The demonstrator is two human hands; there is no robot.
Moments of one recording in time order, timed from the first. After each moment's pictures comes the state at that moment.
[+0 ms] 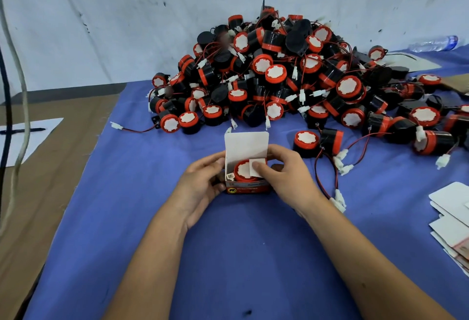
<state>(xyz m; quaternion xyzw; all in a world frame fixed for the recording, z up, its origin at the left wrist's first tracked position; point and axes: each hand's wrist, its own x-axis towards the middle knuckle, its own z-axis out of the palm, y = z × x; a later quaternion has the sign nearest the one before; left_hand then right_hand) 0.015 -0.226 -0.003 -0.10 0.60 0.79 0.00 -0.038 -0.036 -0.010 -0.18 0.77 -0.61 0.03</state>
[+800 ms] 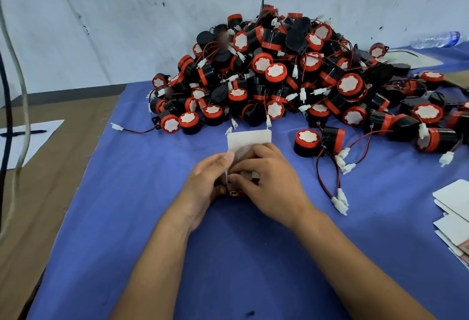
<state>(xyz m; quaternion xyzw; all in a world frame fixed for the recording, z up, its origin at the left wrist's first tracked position) 0.019 -0.221 0.000 -0.05 0.65 0.76 0.01 -0.014 -0.058 0.004 -0.32 0.86 -0.36 -0.14</state>
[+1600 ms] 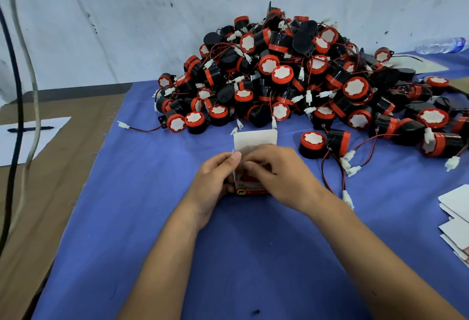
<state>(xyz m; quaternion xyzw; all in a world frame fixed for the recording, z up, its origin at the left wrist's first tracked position) 0.022 -0.217 0.004 -0.05 0.67 0.74 -0.01 -0.024 -0.050 0.026 -0.35 0.85 -0.39 -0.04</state>
